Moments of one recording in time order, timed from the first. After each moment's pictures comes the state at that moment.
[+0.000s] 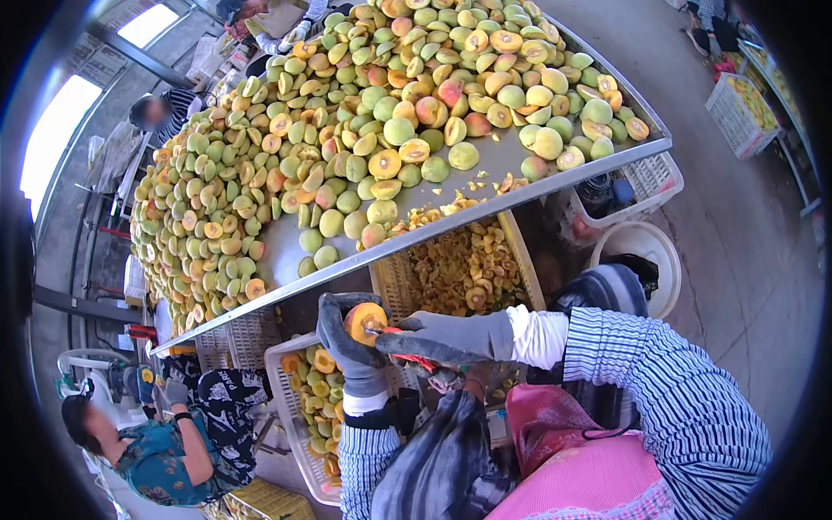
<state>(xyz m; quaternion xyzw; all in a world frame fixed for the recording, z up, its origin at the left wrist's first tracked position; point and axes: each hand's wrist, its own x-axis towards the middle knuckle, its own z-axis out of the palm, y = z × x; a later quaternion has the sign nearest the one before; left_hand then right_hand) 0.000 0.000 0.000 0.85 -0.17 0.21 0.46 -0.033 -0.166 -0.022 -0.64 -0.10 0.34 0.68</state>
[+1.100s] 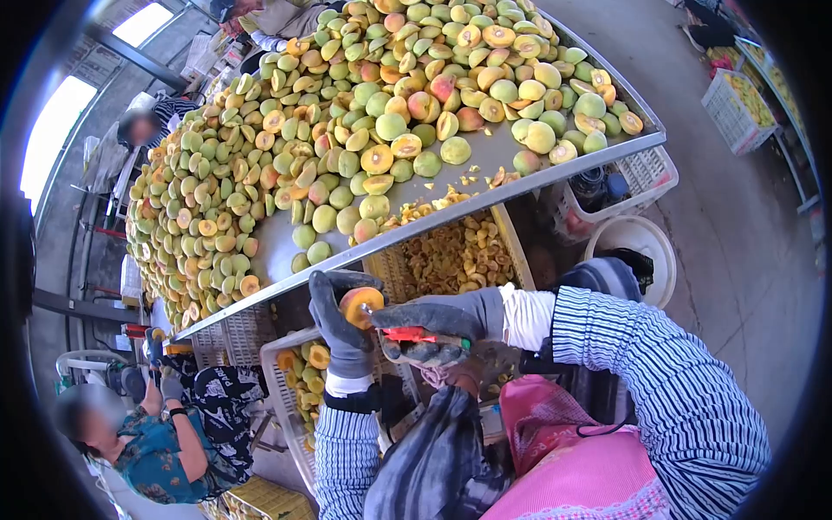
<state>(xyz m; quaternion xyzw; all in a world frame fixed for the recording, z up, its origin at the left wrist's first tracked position) 0.022 -0.009 0.001 0.68 -0.03 -0.06 0.73 -0.021 -0.181 -0.024 -0.52 -0.21 0.34 0.76</state>
